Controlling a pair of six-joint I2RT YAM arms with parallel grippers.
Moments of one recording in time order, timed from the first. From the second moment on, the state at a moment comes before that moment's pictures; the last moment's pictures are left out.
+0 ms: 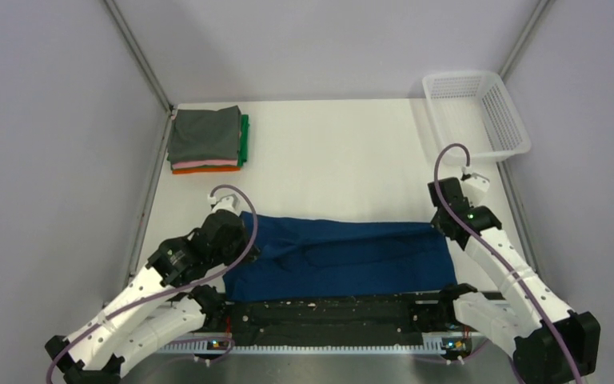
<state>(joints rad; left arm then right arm) -0.74 0.66 0.76 -0.97 -0.15 -0.86 0.30 0.94 0.74 -0.81 0.57 0.71</state>
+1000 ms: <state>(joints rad) -0.71 1.02 0.59 -0.63 -0.08 -0.99 0.30 0.82 0.53 -0.51 0.12 0.63</state>
